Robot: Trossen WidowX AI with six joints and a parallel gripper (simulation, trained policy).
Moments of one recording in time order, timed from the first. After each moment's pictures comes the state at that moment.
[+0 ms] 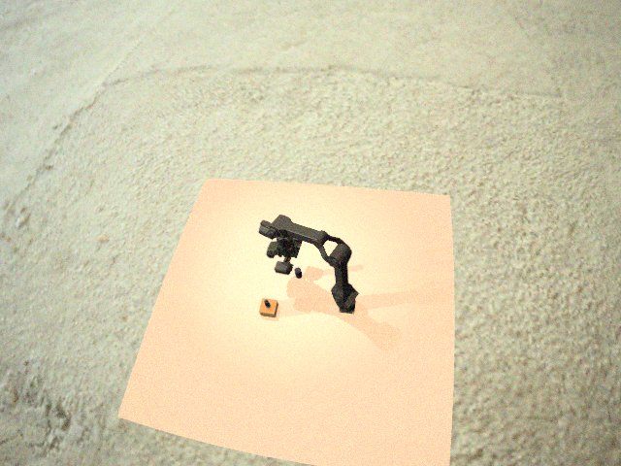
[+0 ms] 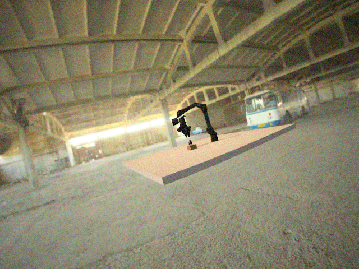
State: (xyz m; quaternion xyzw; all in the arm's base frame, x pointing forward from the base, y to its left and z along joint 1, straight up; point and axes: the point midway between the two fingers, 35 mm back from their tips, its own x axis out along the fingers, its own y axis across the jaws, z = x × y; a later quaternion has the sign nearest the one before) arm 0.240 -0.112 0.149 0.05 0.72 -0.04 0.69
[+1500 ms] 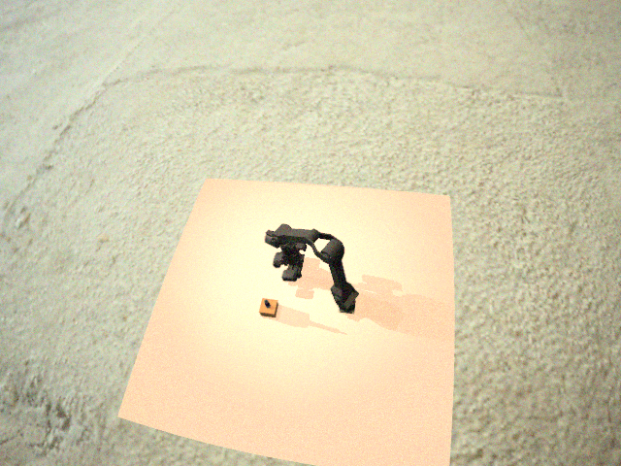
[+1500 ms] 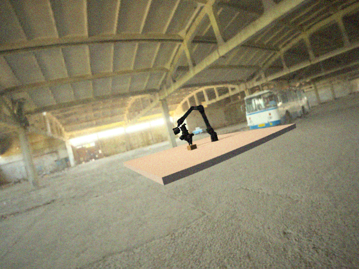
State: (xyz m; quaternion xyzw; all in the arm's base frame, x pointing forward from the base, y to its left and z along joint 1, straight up) arm 0.227 -0.120 0.069 0.04 0.76 0.01 0.65
